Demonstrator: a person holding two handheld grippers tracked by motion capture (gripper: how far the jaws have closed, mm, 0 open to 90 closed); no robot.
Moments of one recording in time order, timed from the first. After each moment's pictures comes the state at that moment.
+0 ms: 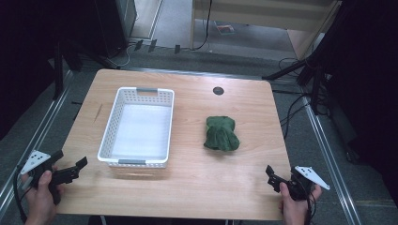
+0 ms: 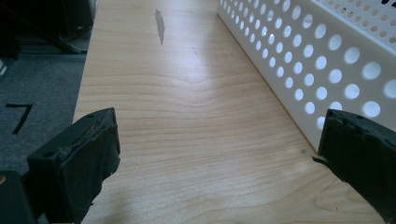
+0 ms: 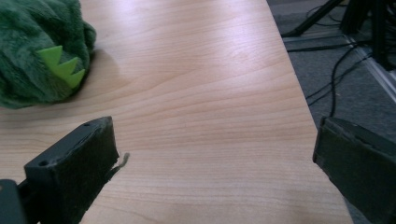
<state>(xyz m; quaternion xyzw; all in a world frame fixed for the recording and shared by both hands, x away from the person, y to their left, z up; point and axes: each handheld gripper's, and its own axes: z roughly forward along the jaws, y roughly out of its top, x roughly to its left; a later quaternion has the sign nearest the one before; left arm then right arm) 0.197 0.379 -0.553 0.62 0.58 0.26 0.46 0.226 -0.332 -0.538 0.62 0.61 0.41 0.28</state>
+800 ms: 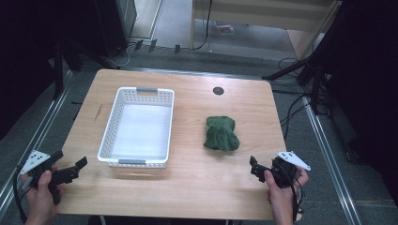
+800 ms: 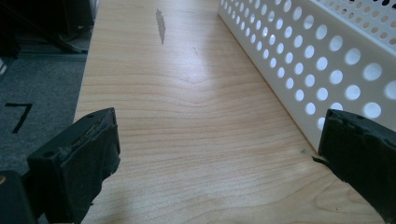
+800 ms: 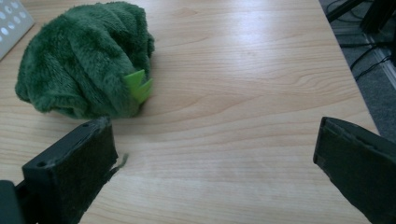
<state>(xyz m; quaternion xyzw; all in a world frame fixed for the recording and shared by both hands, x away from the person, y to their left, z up) 0.198 0.380 -0.553 0.62 0.58 0.26 0.46 0.248 -0.272 -0.497 0.61 0.65 0.38 0.26</state>
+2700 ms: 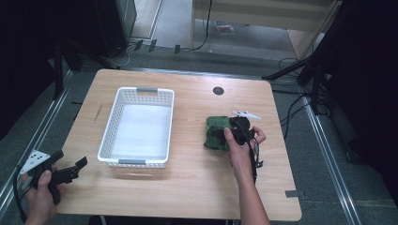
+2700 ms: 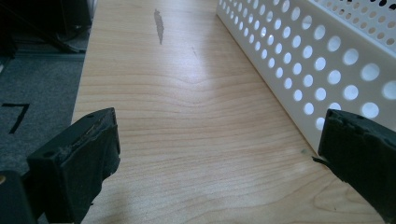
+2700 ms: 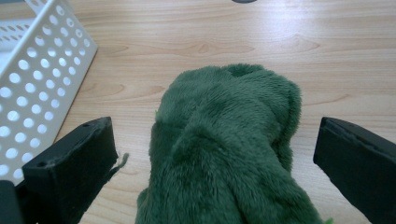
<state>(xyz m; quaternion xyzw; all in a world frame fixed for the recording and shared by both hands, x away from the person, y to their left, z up) 0.198 0.380 -0.553 0.62 0.58 0.26 0.46 0.354 -0.154 -0.470 0.61 0.68 0.36 0.18</state>
